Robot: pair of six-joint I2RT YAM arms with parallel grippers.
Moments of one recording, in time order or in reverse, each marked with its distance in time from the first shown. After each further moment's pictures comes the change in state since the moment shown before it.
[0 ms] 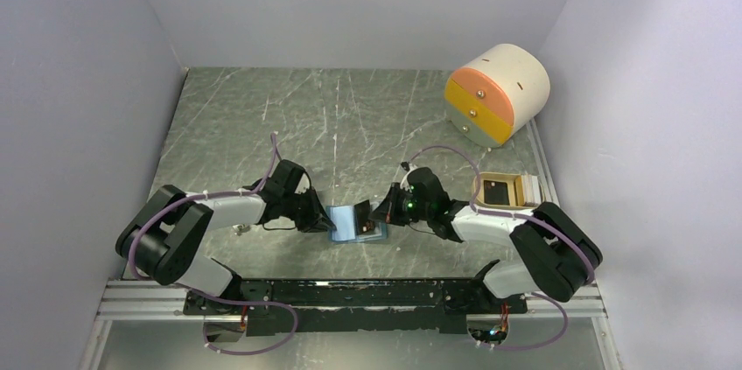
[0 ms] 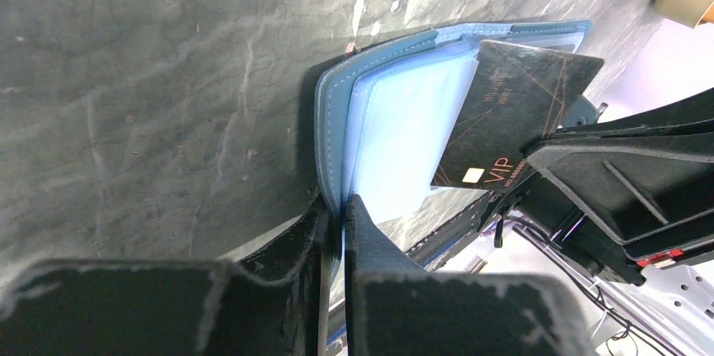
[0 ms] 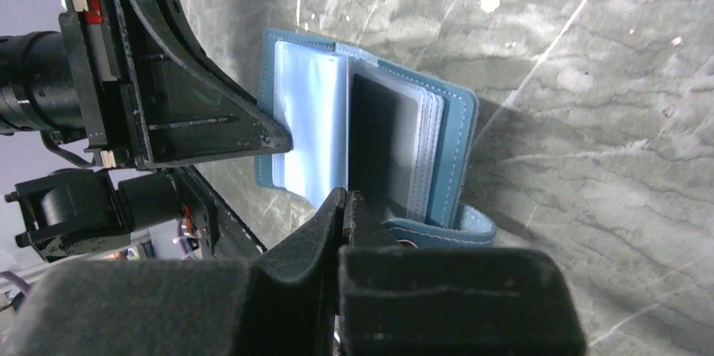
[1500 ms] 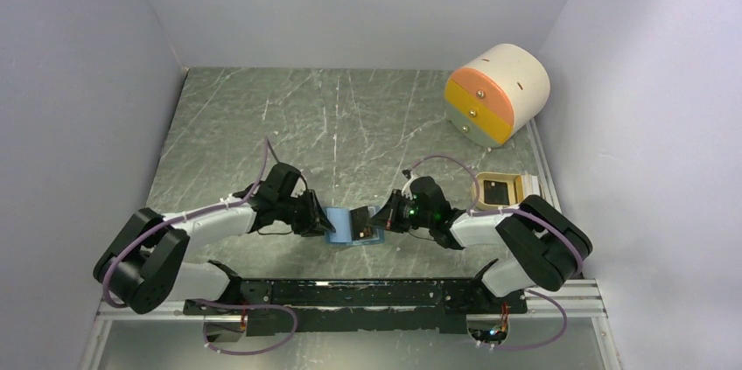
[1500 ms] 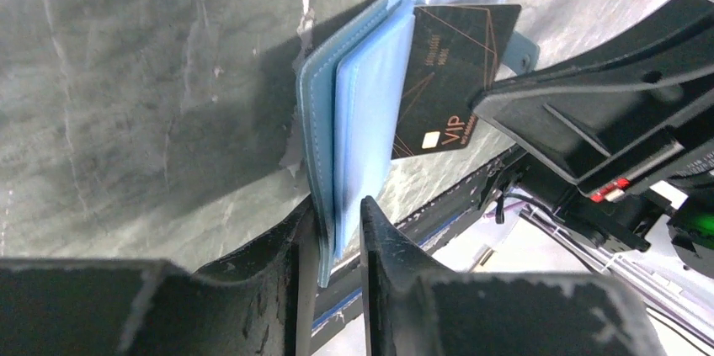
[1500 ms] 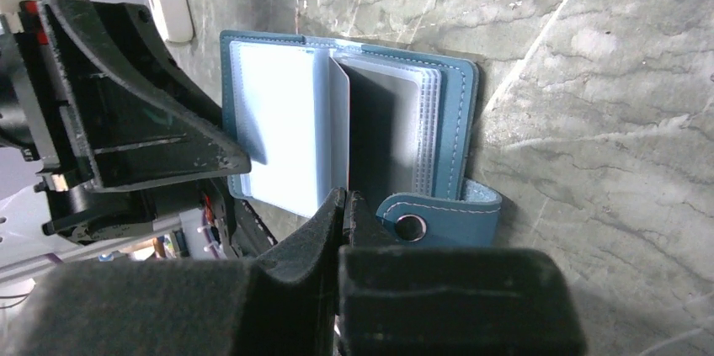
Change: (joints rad) left arm -0.028 -0.149 -0.021 -0.092 -0.013 0.007; right arm 0.007 0.074 -0.108 0.235 -0.054 0.093
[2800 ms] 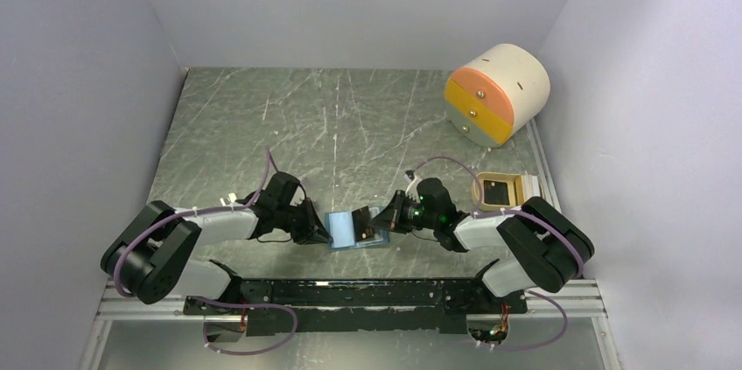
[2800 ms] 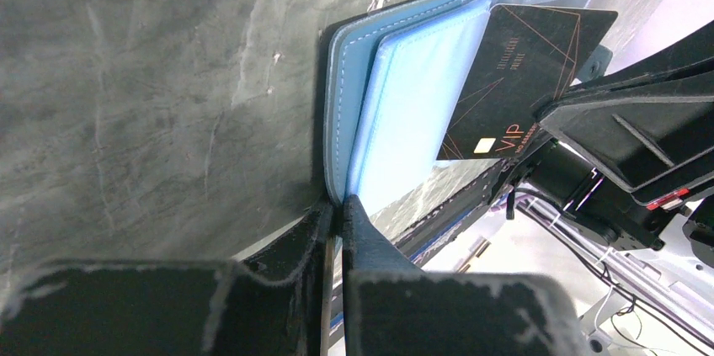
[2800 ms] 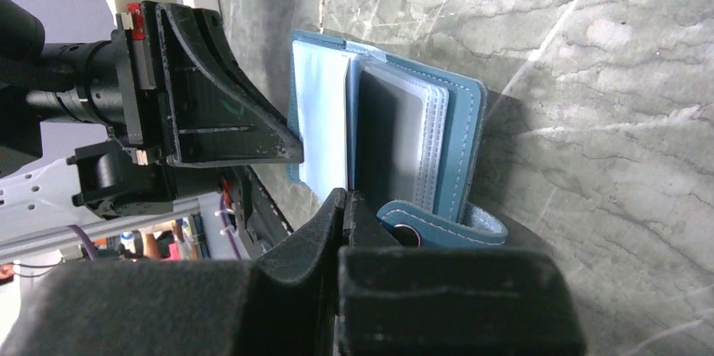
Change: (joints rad) left arm 0.001 0.035 -0.101 0.127 0.033 -0.037; right arm -0.039 -0.005 -0.048 0.094 -0.078 0.004
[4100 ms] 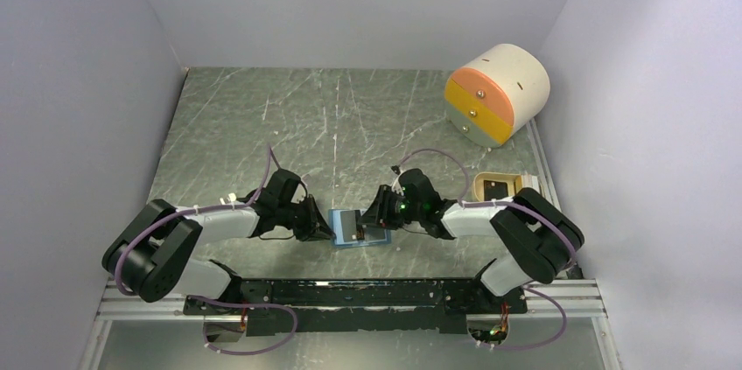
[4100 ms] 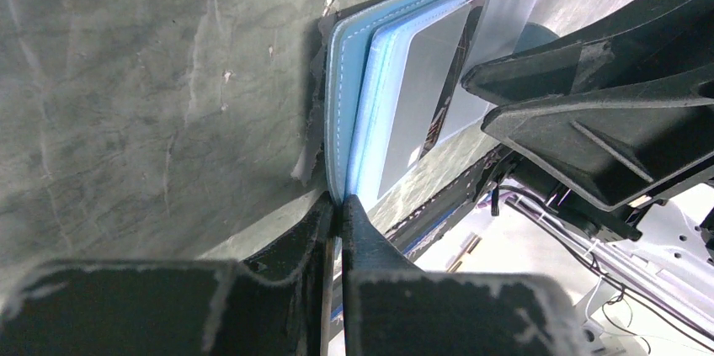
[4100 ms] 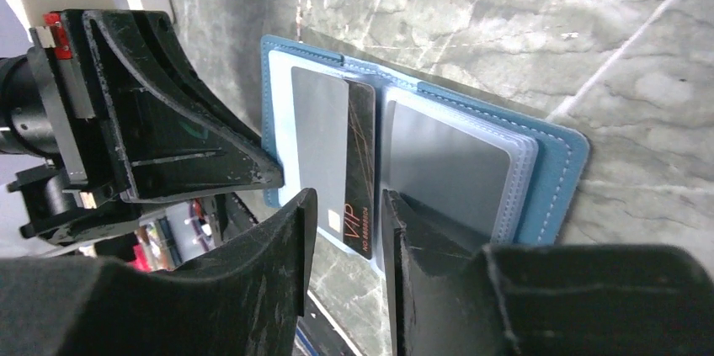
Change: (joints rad) left arm 0.000 0.011 0.017 0.036 0.027 -0.006; right arm 0.065 0.078 0.166 -0.207 0.056 -0.039
